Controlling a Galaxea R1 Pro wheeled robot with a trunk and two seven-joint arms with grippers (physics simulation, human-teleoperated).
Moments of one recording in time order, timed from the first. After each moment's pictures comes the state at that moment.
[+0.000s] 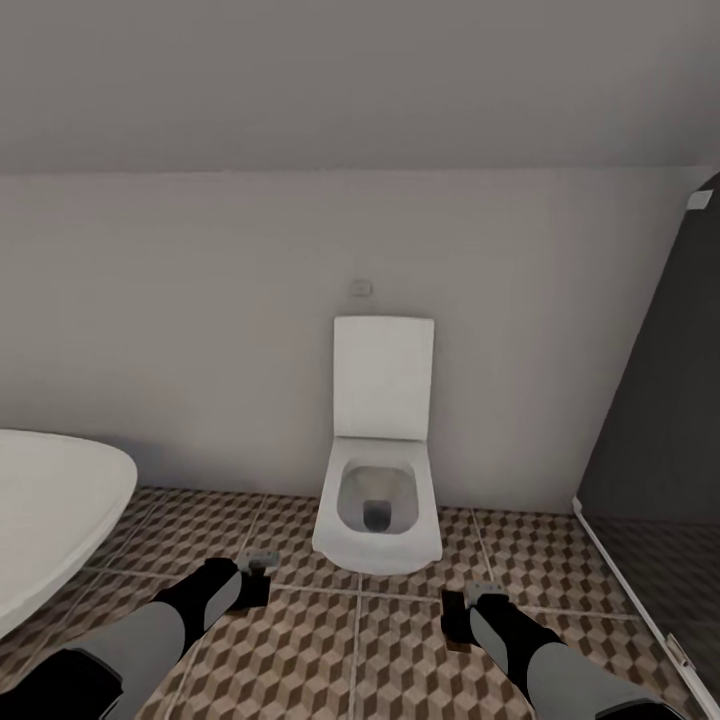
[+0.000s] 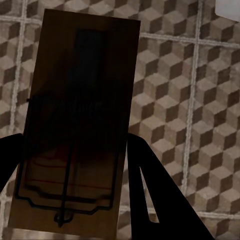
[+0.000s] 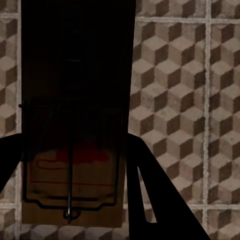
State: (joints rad) left arm -0.78 0.03 -0.45 -0.19 0.51 0.43 0.04; right arm -0.68 0.03 0.20 -0.21 -0.27 0.38 -0.13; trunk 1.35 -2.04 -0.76
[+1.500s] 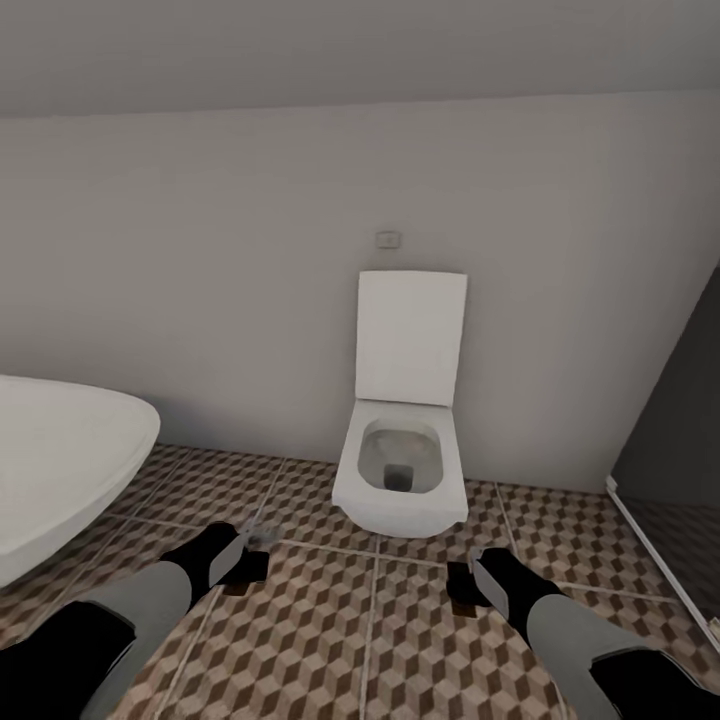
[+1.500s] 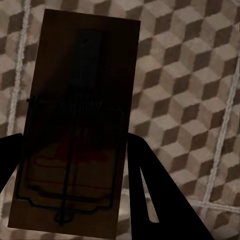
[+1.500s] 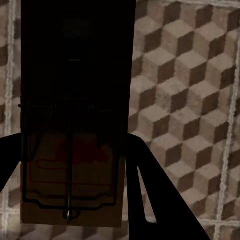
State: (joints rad) left arm -0.91 0.03 -0.44 -0.12 0.52 0.56 0.04; right arm -0.80 0.00 0.20 -0.20 -0.27 0.52 -0.13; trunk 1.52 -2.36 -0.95
